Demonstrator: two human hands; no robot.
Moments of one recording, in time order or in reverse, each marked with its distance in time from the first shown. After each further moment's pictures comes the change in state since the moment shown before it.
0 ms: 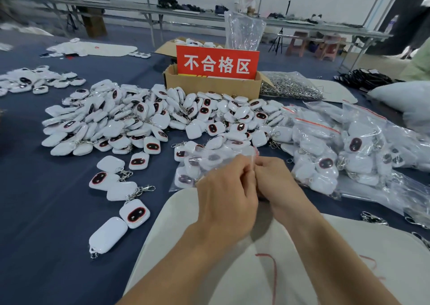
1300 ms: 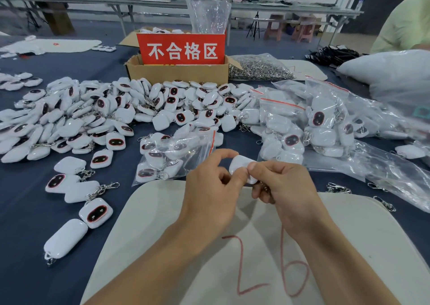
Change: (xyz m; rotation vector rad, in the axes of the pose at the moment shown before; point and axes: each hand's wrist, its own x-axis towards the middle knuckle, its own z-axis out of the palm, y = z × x) left_hand -0.014 0.013 0.029 -0.315 -0.314 -0.224; right_hand -0.050 0.039 -0.063 0.349 0.151 -0.050
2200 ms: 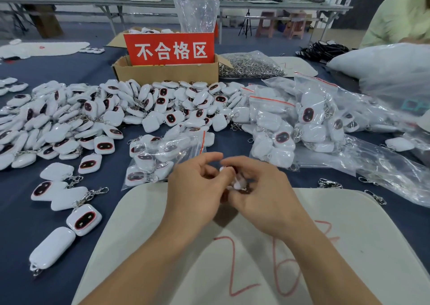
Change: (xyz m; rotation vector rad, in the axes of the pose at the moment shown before) left_hand 0.006 -0.002 -0.004 -0.109 0.033 -0.168; right_hand -0.012 0.004 0.010 -0.551 -0.111 -0.295
